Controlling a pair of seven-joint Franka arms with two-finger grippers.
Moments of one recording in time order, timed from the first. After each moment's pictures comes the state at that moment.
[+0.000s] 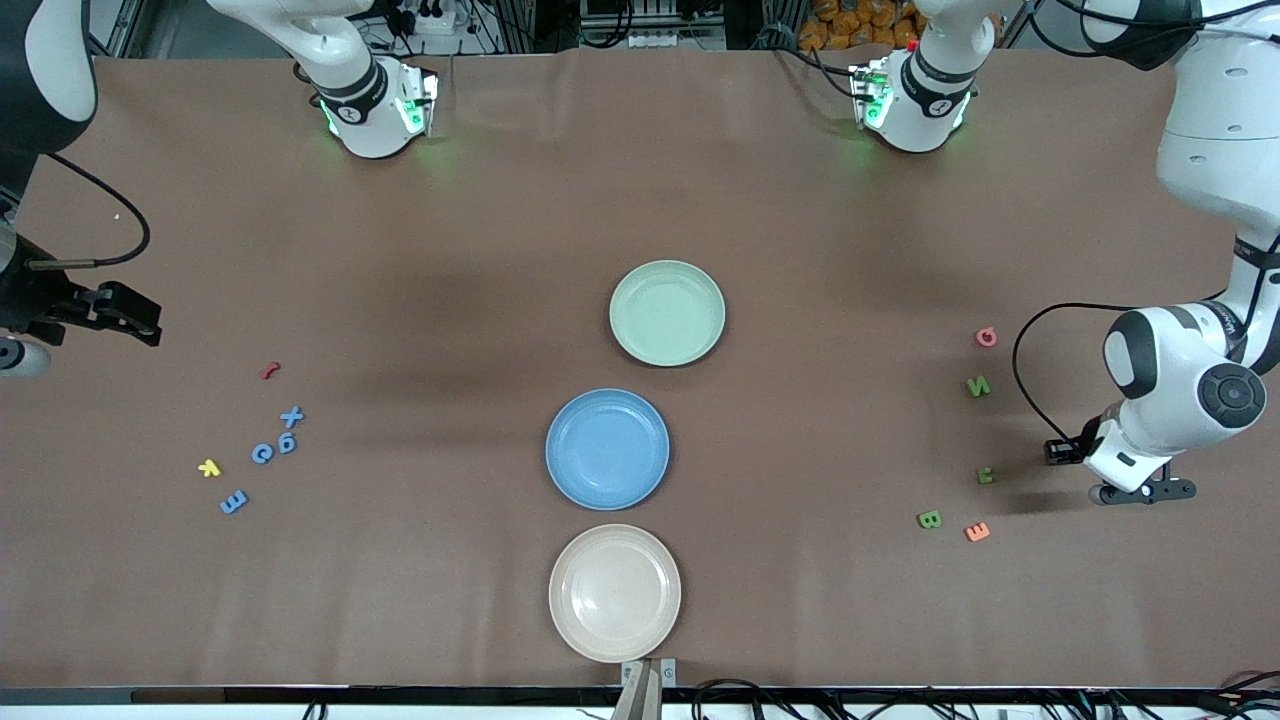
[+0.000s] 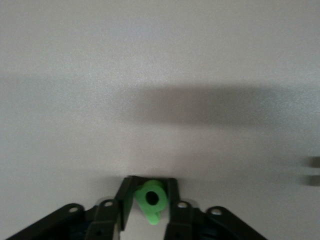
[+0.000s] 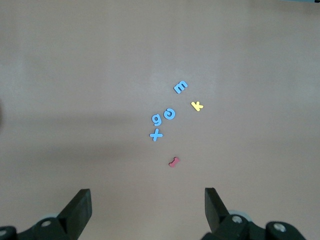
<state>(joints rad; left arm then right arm) 0.26 0.72 -0.08 -1.69 0.20 2.45 -0.01 0.02 0.16 -0.02 -1.45 -0.11 1.63 -0.01</state>
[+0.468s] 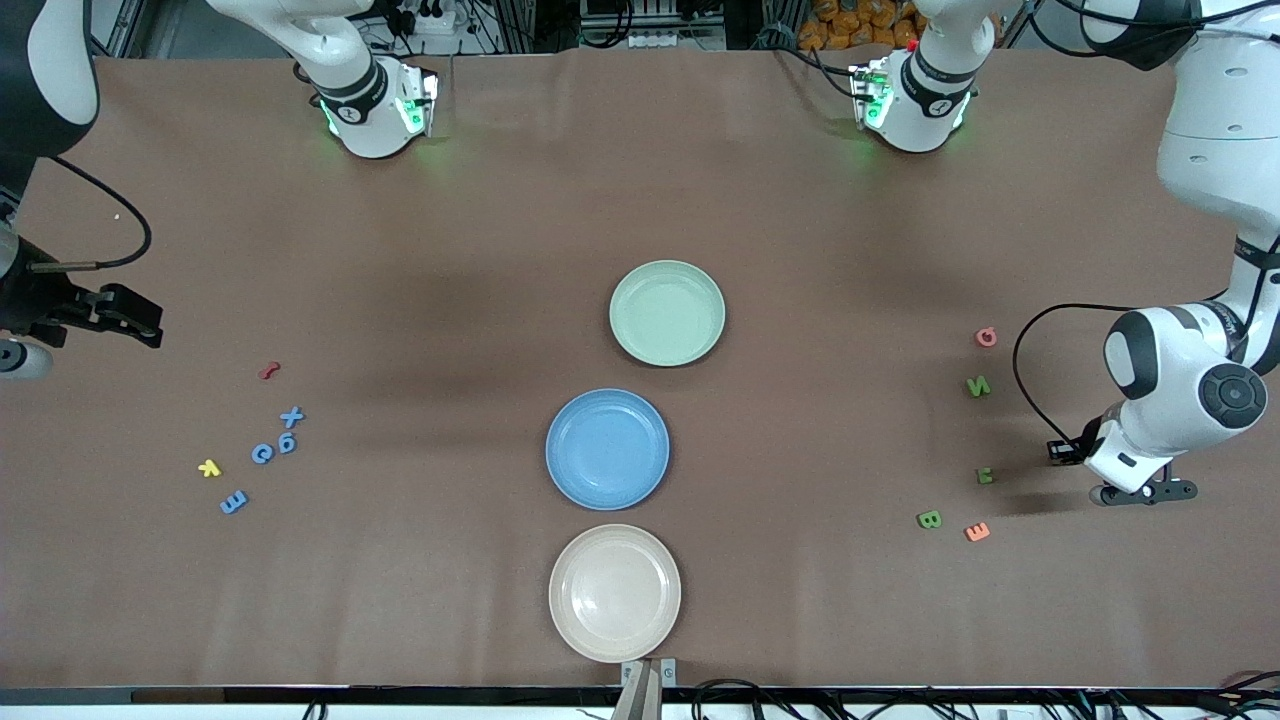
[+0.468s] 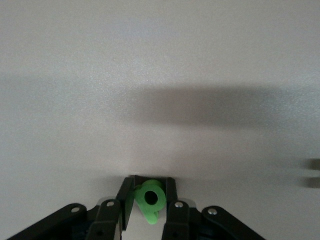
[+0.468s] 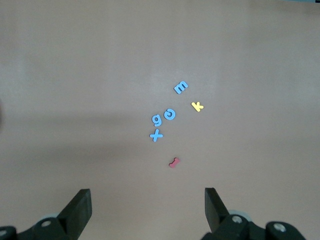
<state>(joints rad) 0.26 0.72 -0.08 -1.68 0.20 2.45 -0.01 0.02 0.16 -0.02 -1.45 -0.11 1.64 -0.01</state>
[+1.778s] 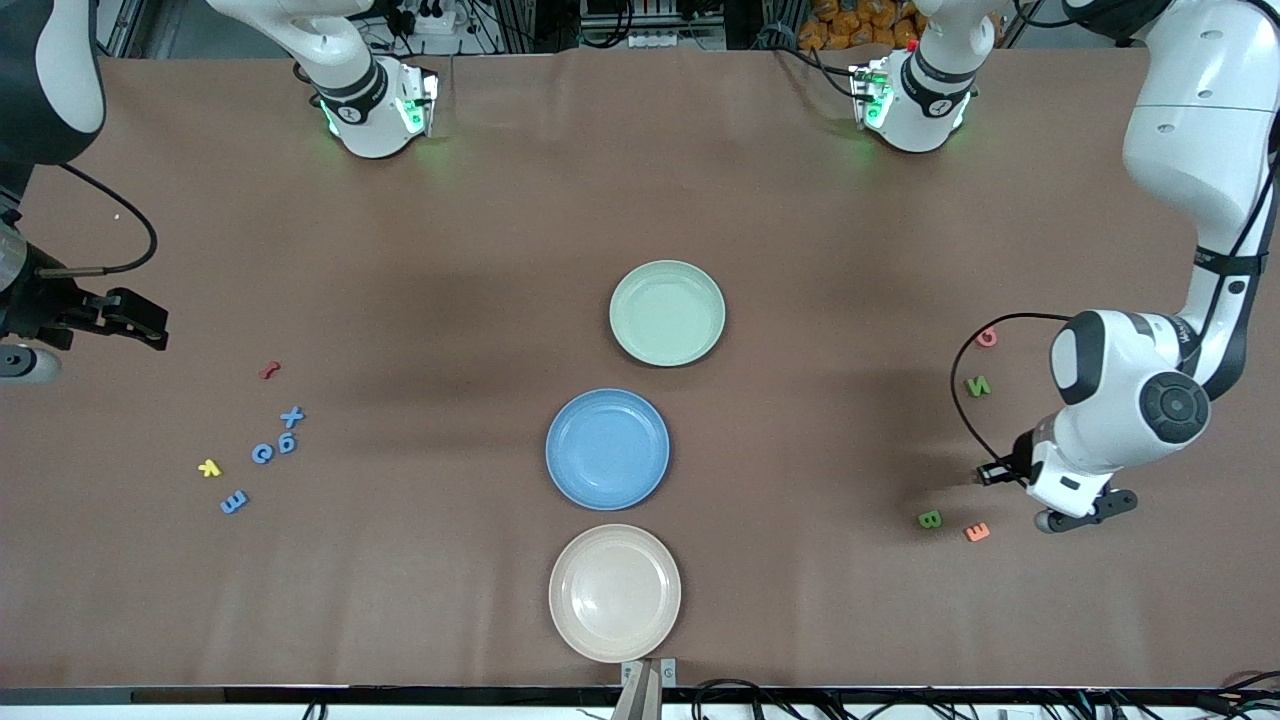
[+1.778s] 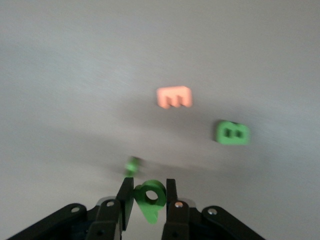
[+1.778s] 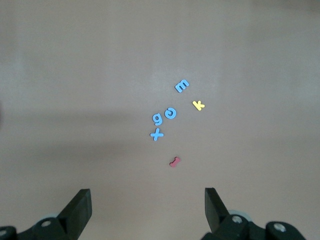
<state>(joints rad) 0.22 0.68 -0.28 -1.61 0.20 2.31 -0.41 0.02 0.17 -0.02 -1.46 -0.11 1.64 -0.01</state>
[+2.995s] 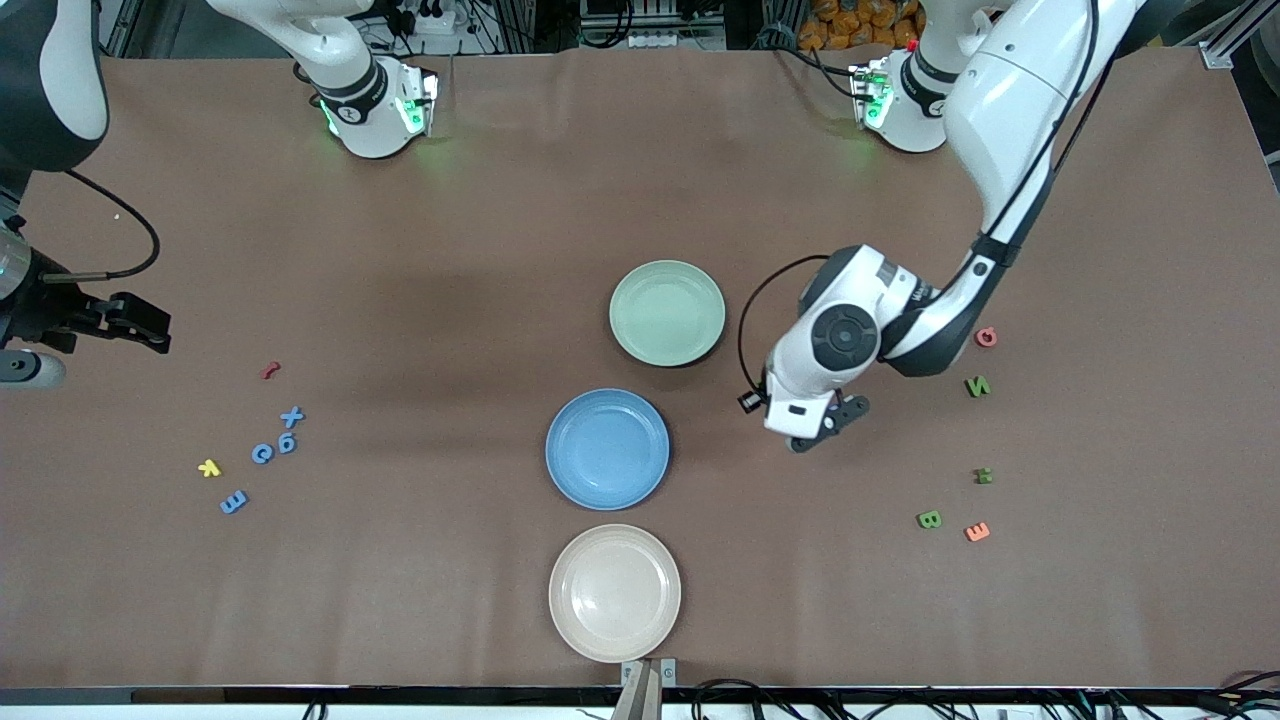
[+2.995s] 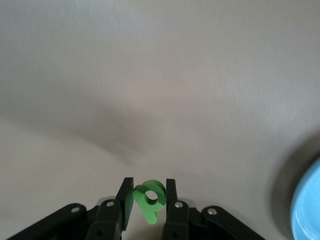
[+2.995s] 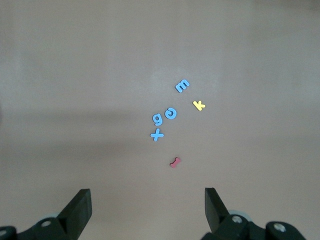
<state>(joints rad) -0.13 0.67 -0.46 -1.66 0.20 2.19 -1.19 0.02 0.18 -0.02 -1.46 -0.11 1.64 -0.01</state>
